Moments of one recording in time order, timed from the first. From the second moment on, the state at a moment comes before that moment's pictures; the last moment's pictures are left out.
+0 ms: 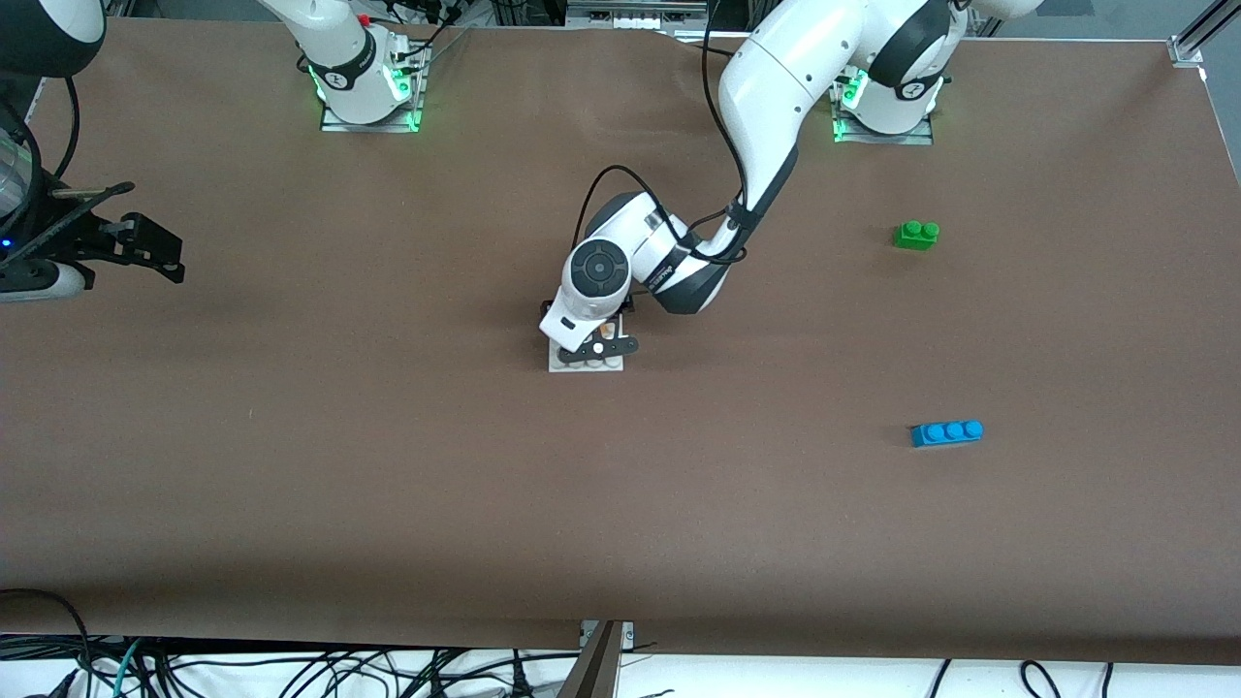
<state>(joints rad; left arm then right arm) -0.75 1.01 -0.09 -1.14 -0.22 2.08 -0.89 0.07 0.09 -0.04 -1.56 -0.05 1.68 -0.08</state>
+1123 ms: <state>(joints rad) -0.62 0.74 -0.08 -1.15 -0.22 1.82 -0.87 0.07 0.09 -0.04 -1.55 -0.05 1.68 -0.08</state>
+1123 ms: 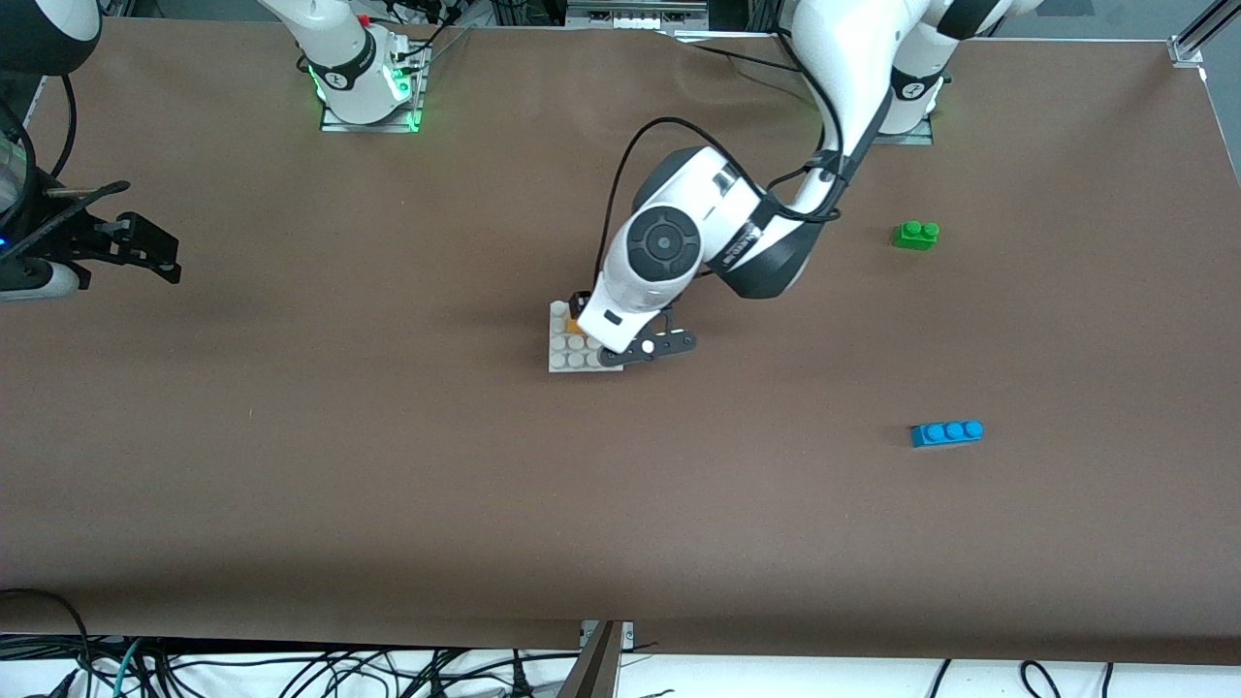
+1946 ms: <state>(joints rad) -0.48 0.40 -0.08 -1.42 -0.22 1.70 -0.80 0.07 0.09 -0.04 -1.55 -0.05 1.68 -0.08</state>
